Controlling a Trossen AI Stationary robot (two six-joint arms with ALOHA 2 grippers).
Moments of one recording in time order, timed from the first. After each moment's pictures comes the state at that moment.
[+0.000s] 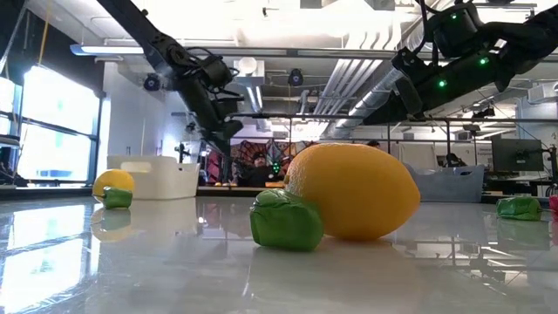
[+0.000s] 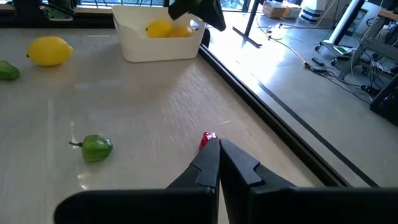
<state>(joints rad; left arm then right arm) 0.75 1.73 1.11 -0.14 -0.19 0.13 -0.35 1.06 0.37 0.36 0.16 -0.14</state>
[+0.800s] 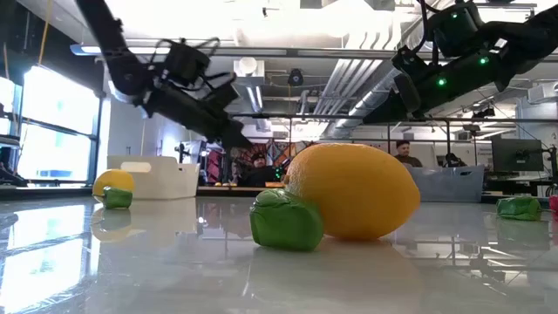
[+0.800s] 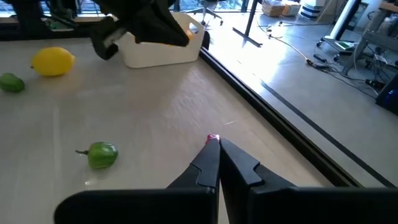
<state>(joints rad) 0.46 1.65 0.59 0.77 -0.22 0.31 -0.34 1.06 0.37 0.37 0.16 -0.09</state>
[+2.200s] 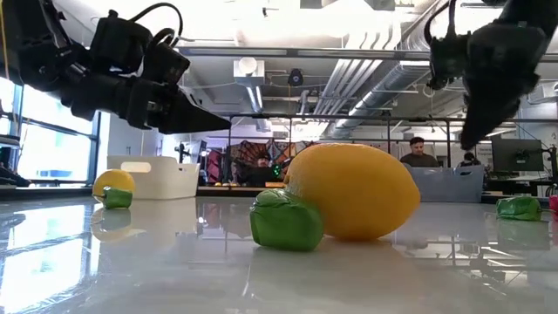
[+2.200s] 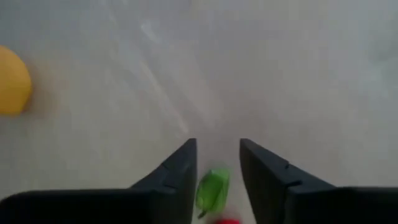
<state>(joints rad) 0.14 1.47 0.26 0.99 0.12 0.24 0.31 1.16 0.71 -0.72 0.21 0.88</state>
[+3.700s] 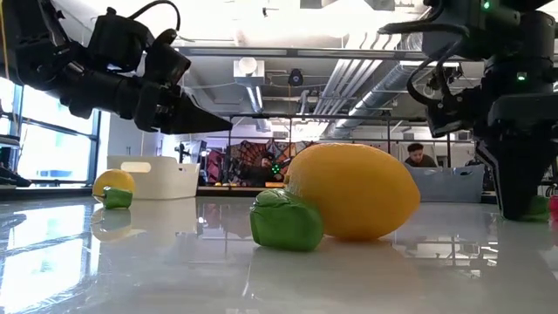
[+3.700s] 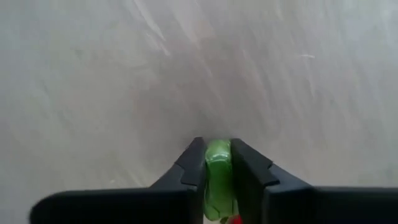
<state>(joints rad) 0.12 1.47 0.26 1.00 0.02 0.25 0.31 1.48 0.72 -0.63 0.00 0.82</state>
